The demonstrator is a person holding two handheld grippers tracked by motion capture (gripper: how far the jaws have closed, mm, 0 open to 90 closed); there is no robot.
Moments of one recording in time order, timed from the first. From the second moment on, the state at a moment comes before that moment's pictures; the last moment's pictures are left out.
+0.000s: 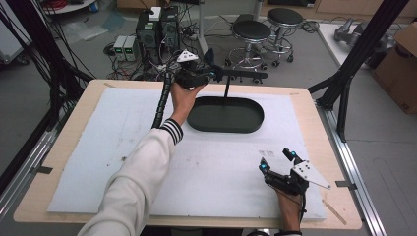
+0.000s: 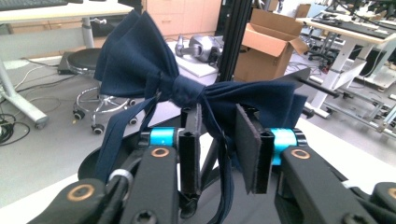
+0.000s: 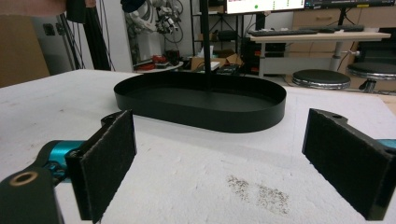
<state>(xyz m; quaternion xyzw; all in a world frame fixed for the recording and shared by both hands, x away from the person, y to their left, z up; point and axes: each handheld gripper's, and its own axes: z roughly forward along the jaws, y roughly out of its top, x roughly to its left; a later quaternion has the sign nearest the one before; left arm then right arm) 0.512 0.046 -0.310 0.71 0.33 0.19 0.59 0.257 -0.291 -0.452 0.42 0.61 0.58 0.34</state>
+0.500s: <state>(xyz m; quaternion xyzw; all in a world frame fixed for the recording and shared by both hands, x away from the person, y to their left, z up) 0.503 0.060 -0.304 0.70 0.33 0.17 0.61 0.257 -0.291 -0.452 0.42 0.61 0.58 0.34</state>
